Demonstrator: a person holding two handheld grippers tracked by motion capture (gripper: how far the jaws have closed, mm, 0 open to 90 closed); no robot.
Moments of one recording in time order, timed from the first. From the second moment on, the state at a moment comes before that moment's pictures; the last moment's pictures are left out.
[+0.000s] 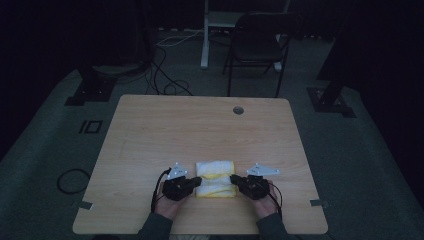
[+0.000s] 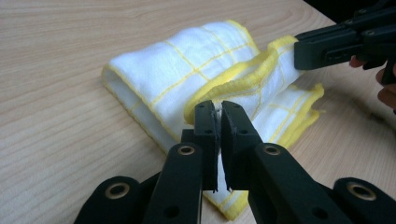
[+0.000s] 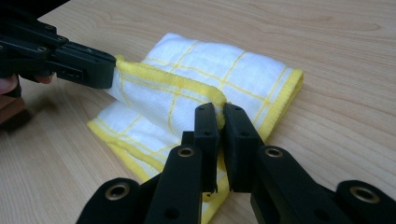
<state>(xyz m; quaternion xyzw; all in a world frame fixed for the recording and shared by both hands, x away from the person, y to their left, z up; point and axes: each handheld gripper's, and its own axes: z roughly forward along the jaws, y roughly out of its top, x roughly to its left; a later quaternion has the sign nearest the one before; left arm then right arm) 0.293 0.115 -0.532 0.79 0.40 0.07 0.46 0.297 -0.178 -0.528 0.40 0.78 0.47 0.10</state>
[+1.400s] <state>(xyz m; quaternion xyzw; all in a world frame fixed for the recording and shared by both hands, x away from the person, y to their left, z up) 0.295 0.125 -0.539 0.79 0.43 0.06 0.44 0.286 -0.188 -0.525 0.41 0.77 0.48 0.11</state>
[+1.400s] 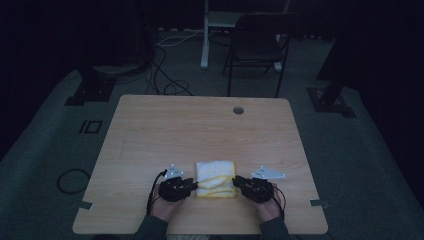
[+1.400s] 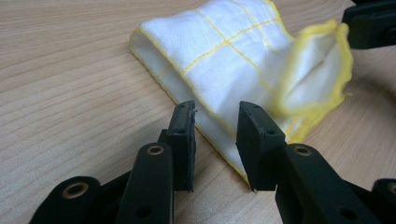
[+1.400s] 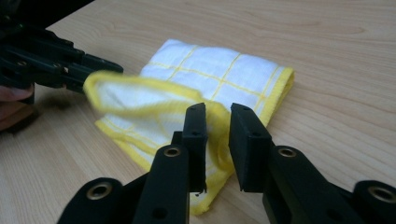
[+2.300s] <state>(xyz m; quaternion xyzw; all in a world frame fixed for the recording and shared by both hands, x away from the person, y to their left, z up) 0.318 0.111 -0.534 0.80 0.42 0.10 0.42 0.300 -0.207 -0.519 0.42 0.75 0.49 0.13</state>
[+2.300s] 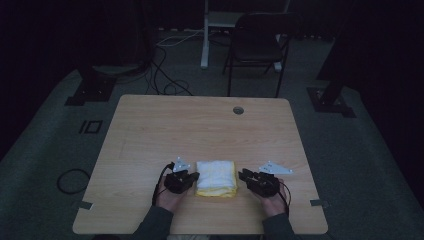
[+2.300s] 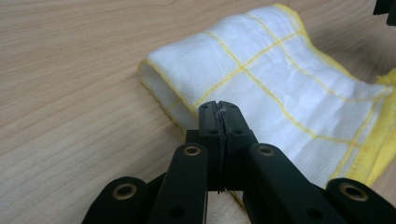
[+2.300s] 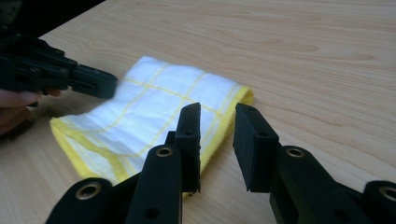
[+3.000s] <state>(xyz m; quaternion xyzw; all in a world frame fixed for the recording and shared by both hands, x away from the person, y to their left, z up) 0.325 0.150 -0.532 0.78 0.44 0.15 0.42 0.318 -0.233 -0.532 0.46 0.74 0.46 0.15</state>
